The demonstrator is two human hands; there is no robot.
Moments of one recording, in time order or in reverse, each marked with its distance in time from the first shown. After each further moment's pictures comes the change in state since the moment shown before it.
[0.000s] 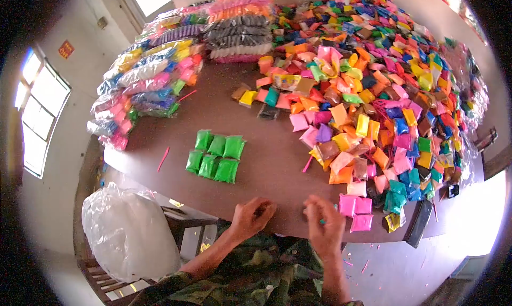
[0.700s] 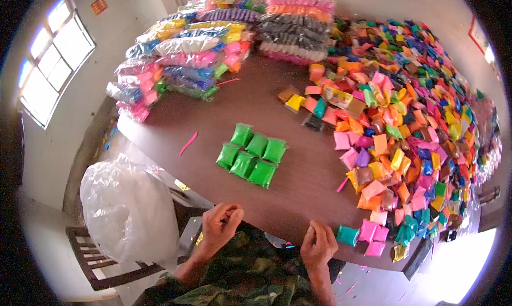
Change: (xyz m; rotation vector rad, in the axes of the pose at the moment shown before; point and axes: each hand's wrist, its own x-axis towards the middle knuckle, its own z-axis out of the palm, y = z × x) left_hand -0.051 -0.005 -0.111 0.054 0.396 -0.147; right_hand -0.018 0.029 0.062 -0.572 0.005 -0.461
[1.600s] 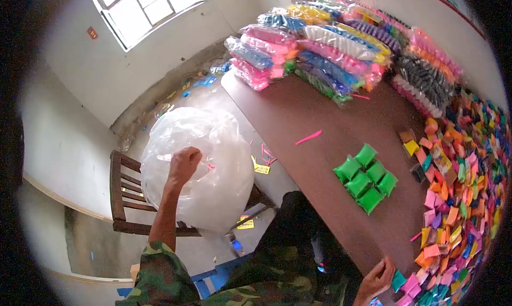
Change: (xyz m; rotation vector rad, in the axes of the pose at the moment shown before) left_hand -0.039 -0.110 -0.366 0.854 0.435 -0.296; right_hand -0.016 0.029 0.012 -0.118 -0.050 -0.055
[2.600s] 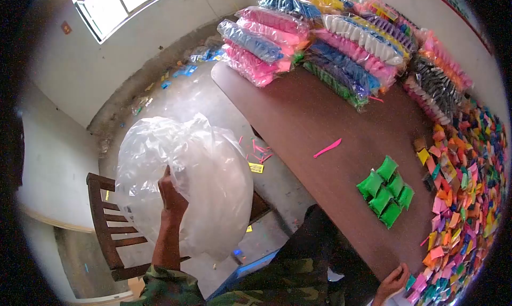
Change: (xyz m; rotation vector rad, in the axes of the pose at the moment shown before) left_hand 0.009 -0.036 0.012 -0.148 0.206 0.074; right_hand -0.007 0.025 0.005 -0.257 0.040 0.036
